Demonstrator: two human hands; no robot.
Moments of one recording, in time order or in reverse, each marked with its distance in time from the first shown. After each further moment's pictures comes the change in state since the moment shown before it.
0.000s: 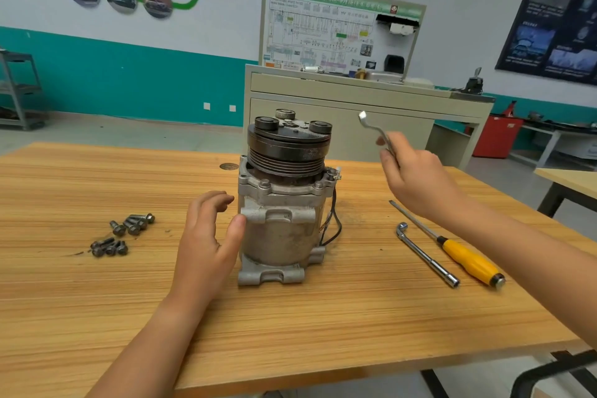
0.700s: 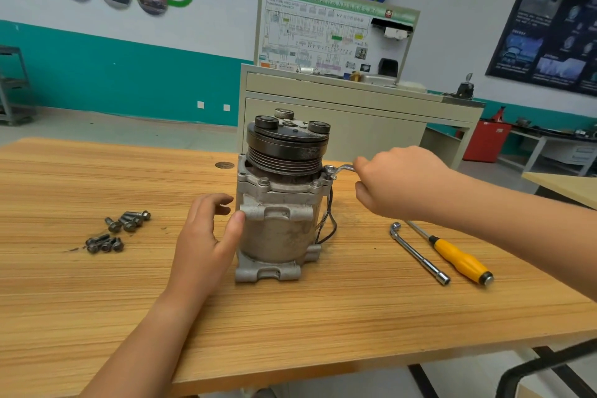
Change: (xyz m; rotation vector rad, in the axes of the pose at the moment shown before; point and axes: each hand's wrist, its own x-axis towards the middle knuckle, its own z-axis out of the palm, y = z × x) left_hand 0.000 -0.001 -0.001 -0.034 -0.010 -0.042; right_hand 0.013 -0.054 -0.030 -0.723 -0.520 -0.152
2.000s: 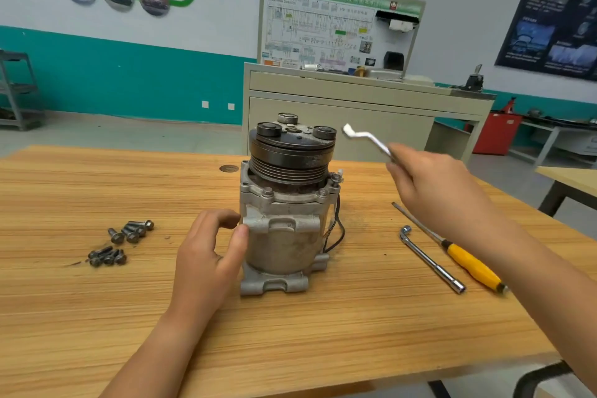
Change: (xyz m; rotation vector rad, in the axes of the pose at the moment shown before) left_hand -0.002 0.007 -0.001 0.043 0.070 0.130; right_hand -0.016 0.007 0.027 0.550 0.440 0.213
